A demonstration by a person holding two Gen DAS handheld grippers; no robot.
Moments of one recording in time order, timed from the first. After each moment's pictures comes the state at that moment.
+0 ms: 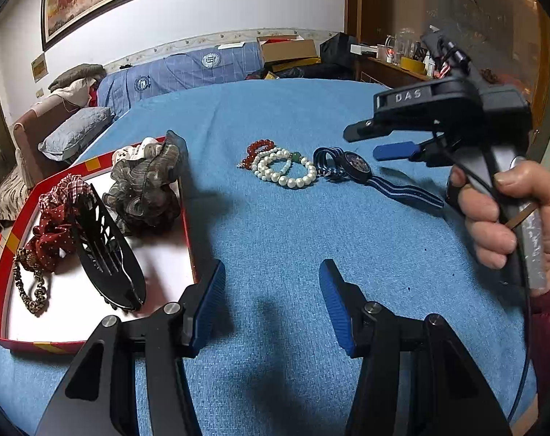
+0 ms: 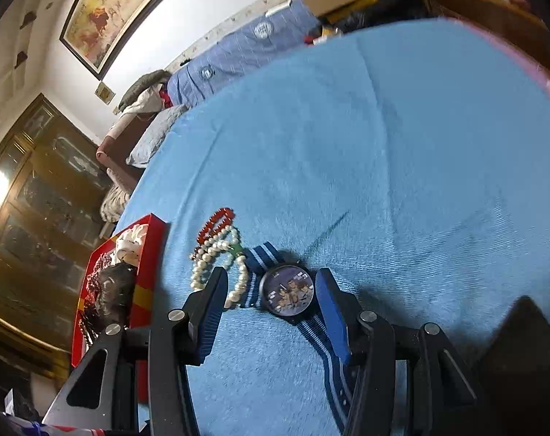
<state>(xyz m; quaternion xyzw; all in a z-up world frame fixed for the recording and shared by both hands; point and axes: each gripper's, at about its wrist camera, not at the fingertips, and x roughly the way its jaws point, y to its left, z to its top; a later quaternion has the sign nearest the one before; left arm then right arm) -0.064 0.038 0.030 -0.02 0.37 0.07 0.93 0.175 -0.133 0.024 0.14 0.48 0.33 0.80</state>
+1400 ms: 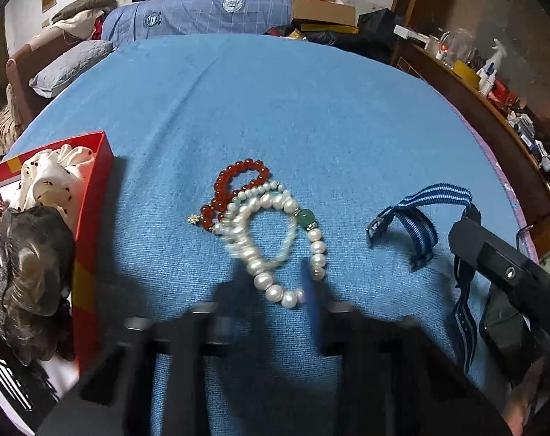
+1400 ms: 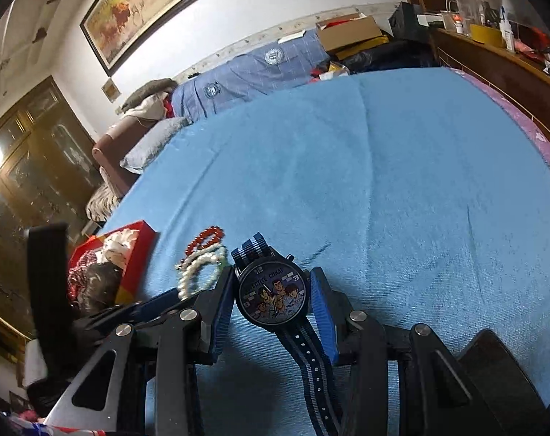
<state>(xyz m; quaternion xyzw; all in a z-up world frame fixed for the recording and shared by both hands) 0.099 0.065 0.013 -0.12 0.45 0.09 0.88 0.160 -0.155 0.050 0.08 0.41 0.32 0.85</state>
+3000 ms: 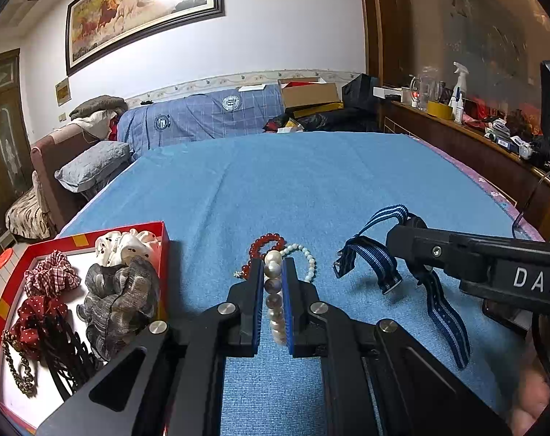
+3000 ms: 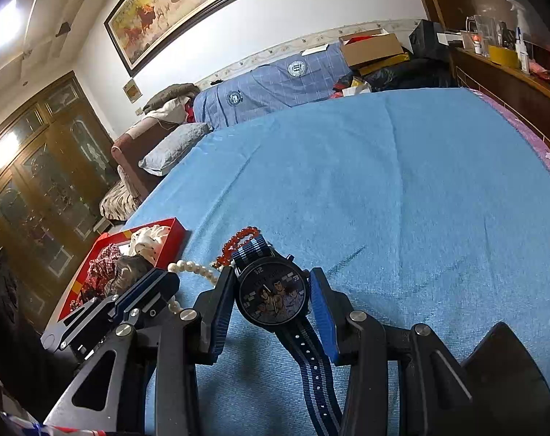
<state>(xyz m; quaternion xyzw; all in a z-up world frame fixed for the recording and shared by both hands) 0.032 0.044 0.052 0.00 0.28 0.12 0.95 0.136 -0.135 0.061 0.07 0.38 0.35 0.86</state>
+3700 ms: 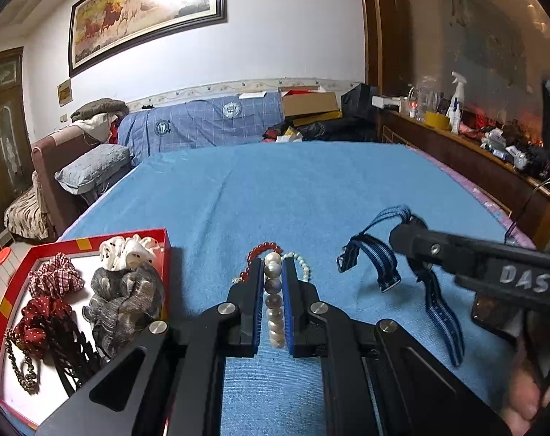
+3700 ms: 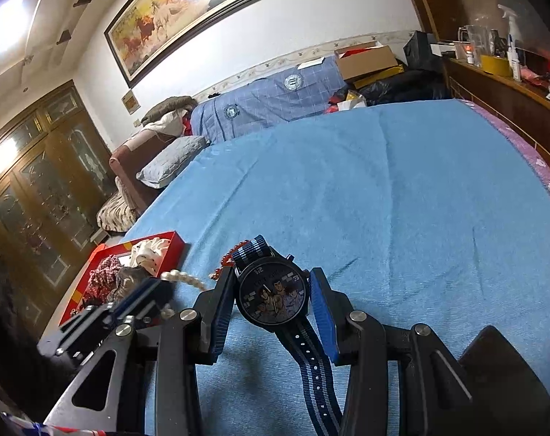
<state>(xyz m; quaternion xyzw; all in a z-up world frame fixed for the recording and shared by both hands) 0.021 0.038 0.066 -0.01 0.26 0.12 0.96 0.130 -0.143 0.068 0.08 0.35 0.33 0.87</state>
